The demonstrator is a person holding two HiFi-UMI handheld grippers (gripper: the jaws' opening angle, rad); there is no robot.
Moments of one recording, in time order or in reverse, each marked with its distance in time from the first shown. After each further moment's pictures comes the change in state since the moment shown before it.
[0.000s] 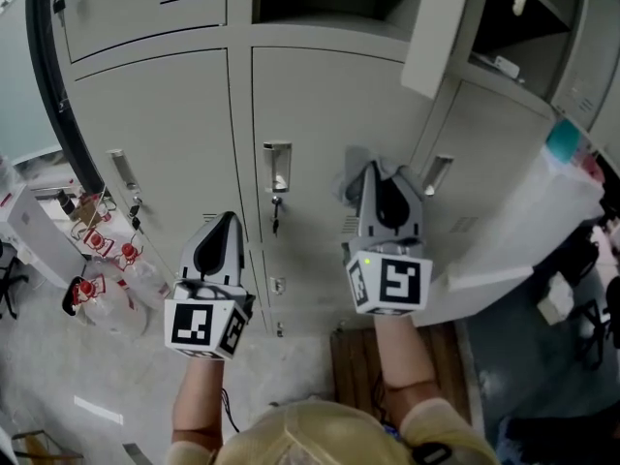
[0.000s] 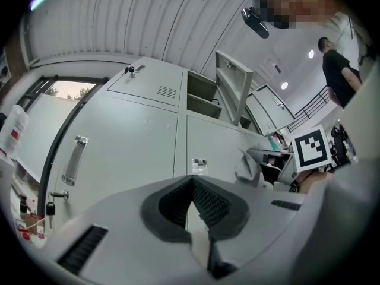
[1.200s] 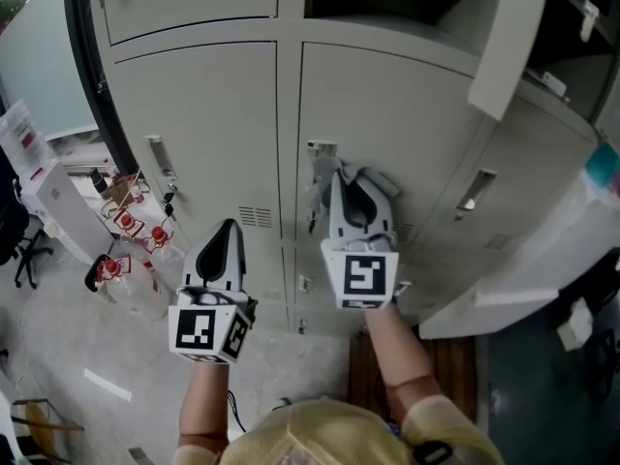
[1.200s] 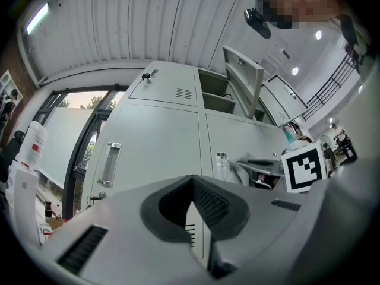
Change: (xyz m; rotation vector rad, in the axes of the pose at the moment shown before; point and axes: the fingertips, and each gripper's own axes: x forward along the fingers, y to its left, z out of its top) left arm -0.037 0.048 -0.008 0.034 0.046 0.158; right arm 0.033 0.107 -0.055 -0.022 0.079 0.220
